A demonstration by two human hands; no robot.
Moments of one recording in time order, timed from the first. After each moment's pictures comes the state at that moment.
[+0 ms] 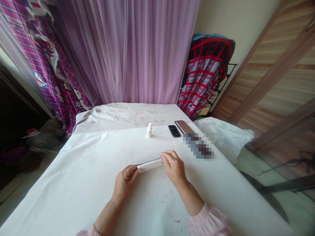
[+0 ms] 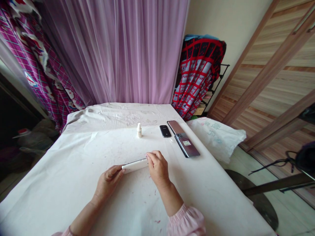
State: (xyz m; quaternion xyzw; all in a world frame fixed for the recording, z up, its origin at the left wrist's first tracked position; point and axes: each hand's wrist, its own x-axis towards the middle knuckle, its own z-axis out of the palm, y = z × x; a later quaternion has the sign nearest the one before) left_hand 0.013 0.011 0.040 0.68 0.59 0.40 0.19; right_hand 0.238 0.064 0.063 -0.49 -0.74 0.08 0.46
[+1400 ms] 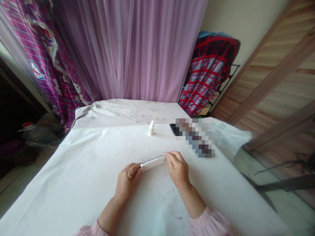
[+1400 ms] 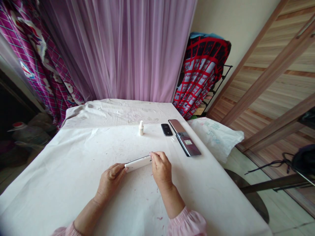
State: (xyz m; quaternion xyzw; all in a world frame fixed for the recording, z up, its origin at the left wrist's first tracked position) left_hand 0.016 0.006 0.044 0.69 0.58 0.40 0.16; right_hand 0.239 0.054 0.058 -0.49 -0.74 -0.03 0.45
